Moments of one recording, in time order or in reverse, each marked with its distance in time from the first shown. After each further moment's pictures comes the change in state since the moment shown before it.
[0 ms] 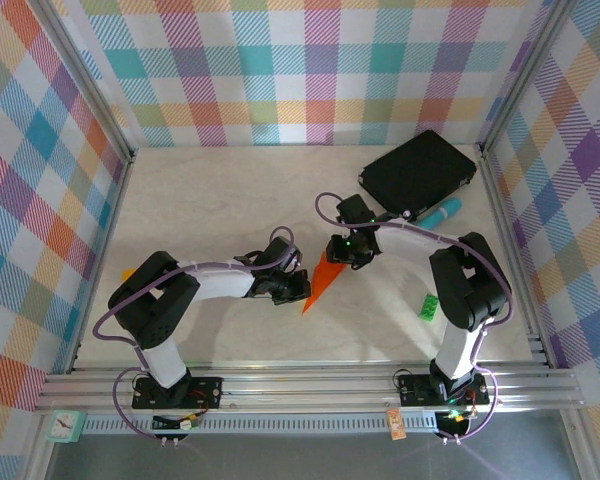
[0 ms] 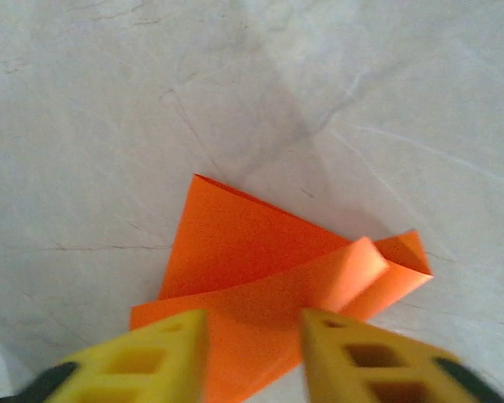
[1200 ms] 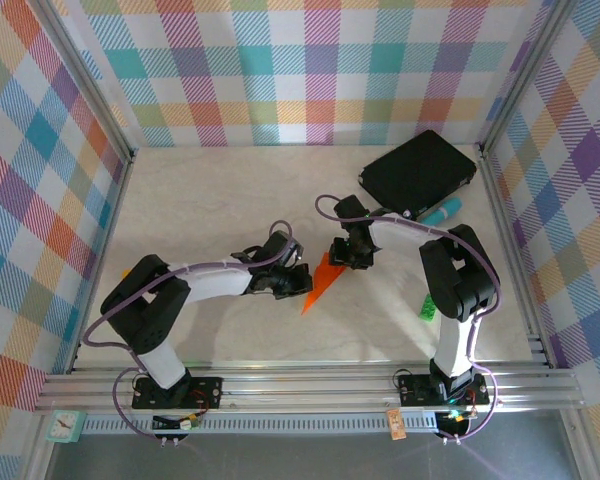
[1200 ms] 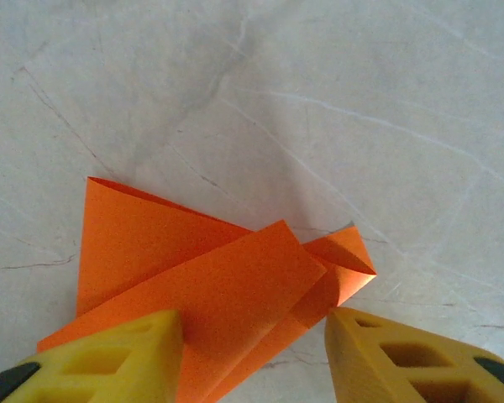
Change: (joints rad) left arm 0.000 -0.060 0.044 -0.037 -0.017 0.002; right arm -0.005 0.096 0.071 -0.122 0.038 0.059
